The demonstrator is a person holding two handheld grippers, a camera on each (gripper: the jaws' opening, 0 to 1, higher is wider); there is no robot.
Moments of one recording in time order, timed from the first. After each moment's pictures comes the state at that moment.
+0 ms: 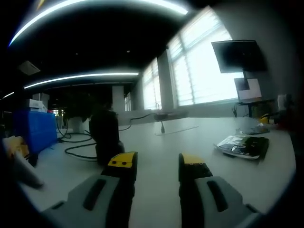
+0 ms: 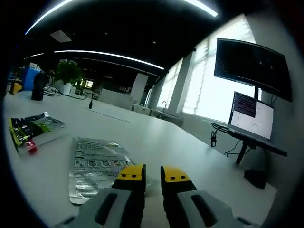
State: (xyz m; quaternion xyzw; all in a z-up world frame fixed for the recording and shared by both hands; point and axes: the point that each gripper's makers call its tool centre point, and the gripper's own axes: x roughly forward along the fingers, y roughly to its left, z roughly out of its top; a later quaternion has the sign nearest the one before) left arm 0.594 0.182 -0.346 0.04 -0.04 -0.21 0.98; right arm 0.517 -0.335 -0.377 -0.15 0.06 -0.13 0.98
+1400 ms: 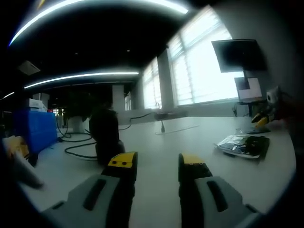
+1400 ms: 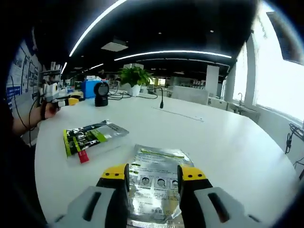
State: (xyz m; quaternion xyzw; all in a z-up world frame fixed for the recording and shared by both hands) left arm 0.596 0.184 -0.347 0.04 -0.04 -0.21 0.98; right arm 0.554 -0.251 -0.394 -0.08 0.15 0.25 0.95
